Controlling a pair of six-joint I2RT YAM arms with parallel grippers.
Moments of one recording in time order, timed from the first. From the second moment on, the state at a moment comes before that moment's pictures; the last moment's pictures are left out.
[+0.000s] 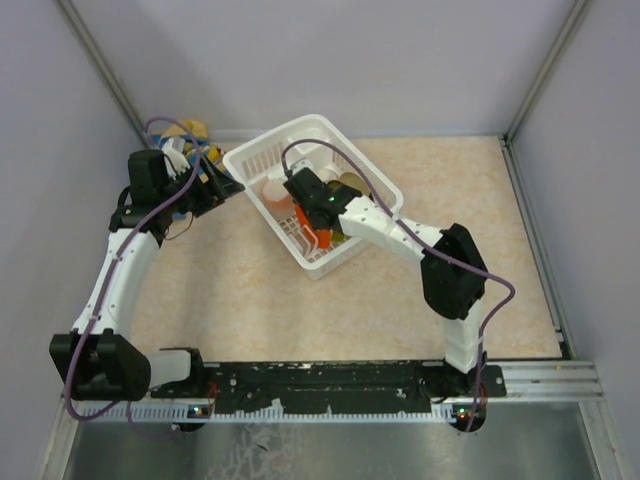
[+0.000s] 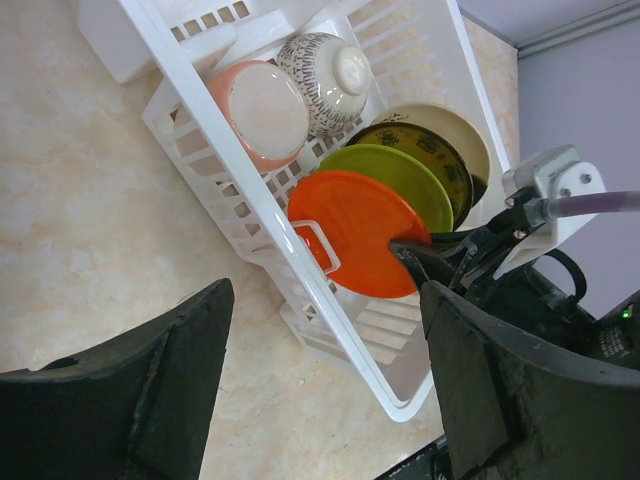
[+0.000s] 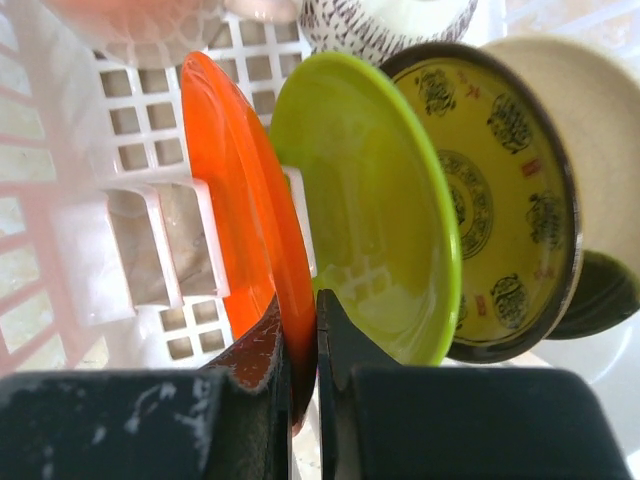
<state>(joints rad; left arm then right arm) -0.02 1.25 1.16 -0.43 0.45 -0.57 0.85 1.93 1.67 -0.63 0.45 0.12</state>
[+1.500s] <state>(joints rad) -0.01 1.01 0.95 -0.39 0.03 -0.43 0.82 1.28 1.42 -0.81 0.48 0.30</state>
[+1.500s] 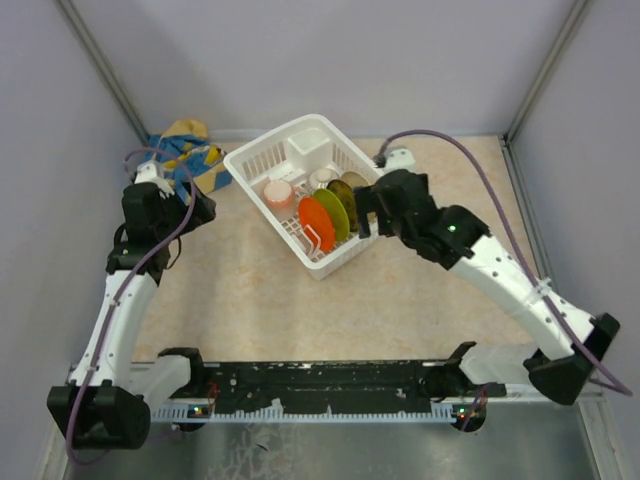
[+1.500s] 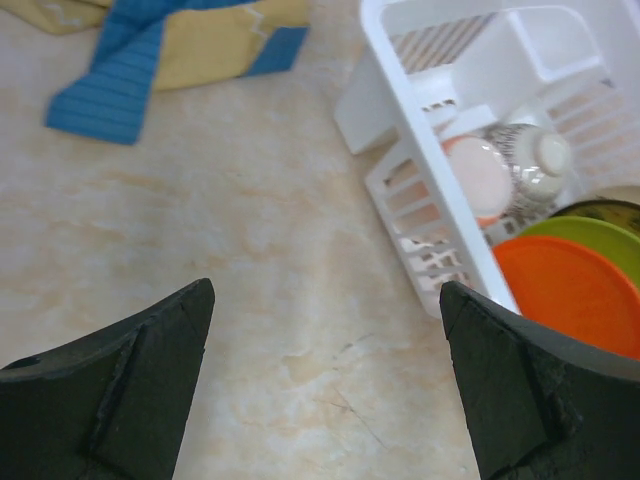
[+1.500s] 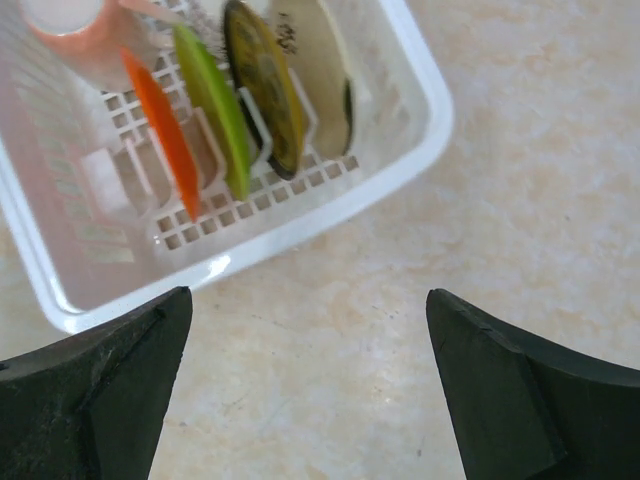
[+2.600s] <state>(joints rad) 0.02 1.63 0.03 1.49 0.04 -0.03 0.29 0.91 0.75 -0.39 0.29 0.16</state>
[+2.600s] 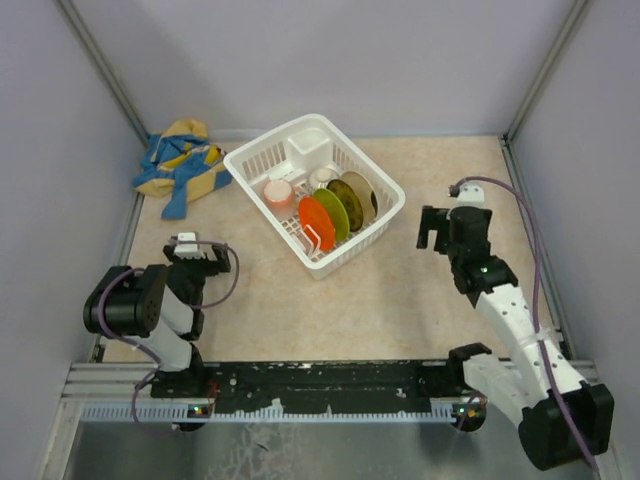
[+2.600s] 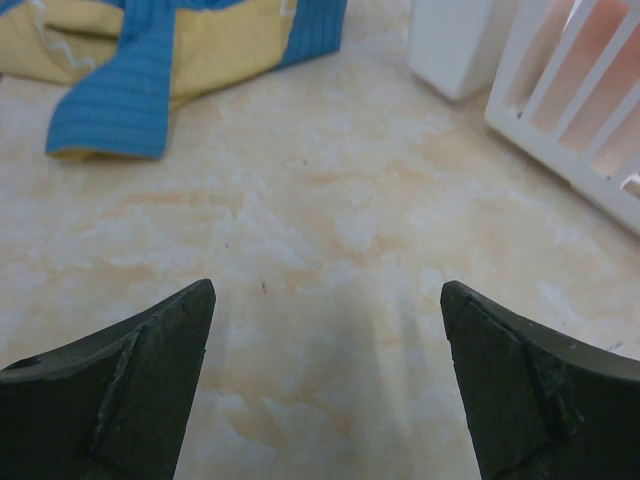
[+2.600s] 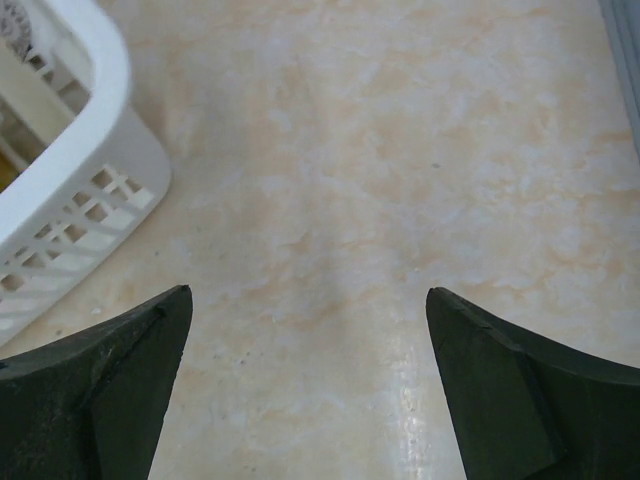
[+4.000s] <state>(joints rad) 0.02 1.60 0.24 1.27 0.19 0.04 0.05 1.45 0.19 1.12 0.20 0.05</state>
